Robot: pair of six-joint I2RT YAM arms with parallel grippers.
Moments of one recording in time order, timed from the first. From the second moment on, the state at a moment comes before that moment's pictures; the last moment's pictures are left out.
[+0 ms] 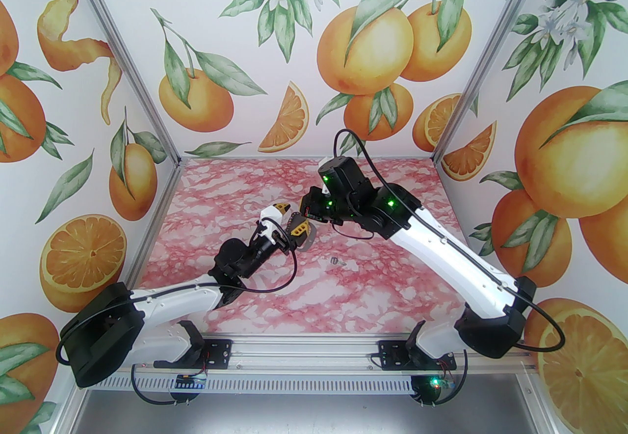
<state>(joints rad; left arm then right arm) -0.81 1.26 0.46 1.03 -0.07 0.06 0.83 1.50 1.73 -0.94 -0.03 0.92</state>
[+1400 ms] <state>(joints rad) -0.81 1.38 0.61 1.02 0.00 0.05 0.83 1.42 1.62 -0.85 0.09 0.99</state>
